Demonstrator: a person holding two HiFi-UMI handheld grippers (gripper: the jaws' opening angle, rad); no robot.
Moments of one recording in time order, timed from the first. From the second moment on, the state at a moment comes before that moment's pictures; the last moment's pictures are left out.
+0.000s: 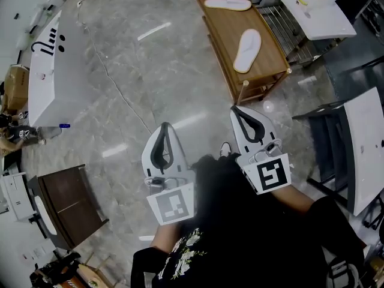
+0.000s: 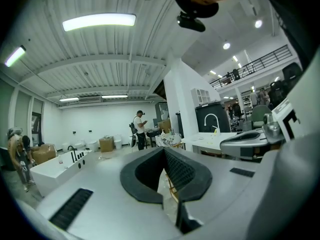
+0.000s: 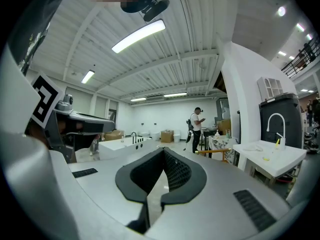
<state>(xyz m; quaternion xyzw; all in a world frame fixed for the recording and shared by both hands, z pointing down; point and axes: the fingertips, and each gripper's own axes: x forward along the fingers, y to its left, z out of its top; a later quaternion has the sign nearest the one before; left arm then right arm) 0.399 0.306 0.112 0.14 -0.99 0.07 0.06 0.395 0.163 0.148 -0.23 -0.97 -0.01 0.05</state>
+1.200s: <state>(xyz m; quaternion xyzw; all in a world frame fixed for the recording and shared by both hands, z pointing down) 0.418 0.290 0.115 0.13 -0.98 0.12 0.09 0.408 0.132 0.163 -0.22 -0.98 0.03 0.04</state>
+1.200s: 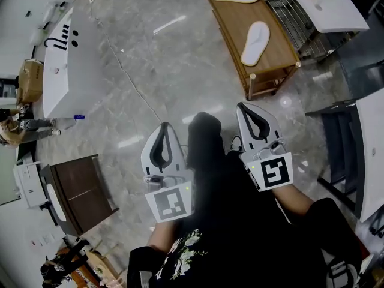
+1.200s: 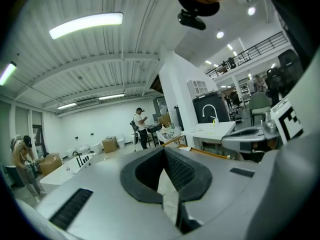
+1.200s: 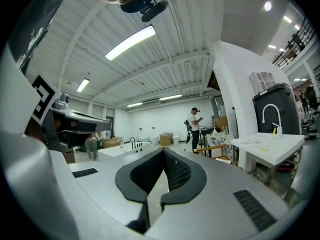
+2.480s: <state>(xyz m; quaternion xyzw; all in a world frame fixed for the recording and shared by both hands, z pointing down) 0.353 0.336 0.158 0.10 -0.98 0.08 0.13 0.344 0.165 0.184 -0.24 -0.97 -0.02 0.09</state>
